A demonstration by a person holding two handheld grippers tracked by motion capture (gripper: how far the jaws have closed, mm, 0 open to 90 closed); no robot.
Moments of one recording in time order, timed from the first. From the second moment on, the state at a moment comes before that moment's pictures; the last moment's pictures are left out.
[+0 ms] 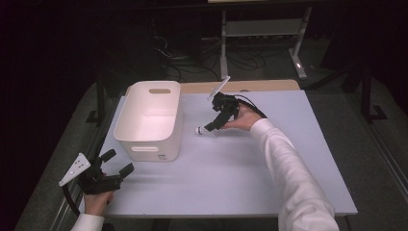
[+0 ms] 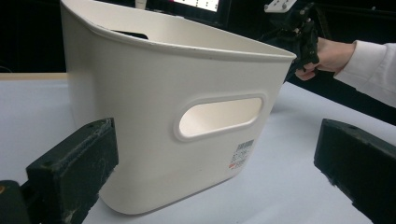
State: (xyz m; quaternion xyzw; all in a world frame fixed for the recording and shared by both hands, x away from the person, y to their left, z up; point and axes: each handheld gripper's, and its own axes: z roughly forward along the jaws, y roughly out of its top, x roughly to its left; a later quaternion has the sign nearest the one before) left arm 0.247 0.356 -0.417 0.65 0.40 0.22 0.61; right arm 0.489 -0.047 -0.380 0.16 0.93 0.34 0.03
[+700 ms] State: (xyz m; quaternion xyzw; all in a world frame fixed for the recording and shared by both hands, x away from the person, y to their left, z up) left arm 0.247 0.357 -0.417 0.65 0.40 0.22 0.61; right arm 0.493 -0.032 -0.405 0.14 0.93 0.33 0.03
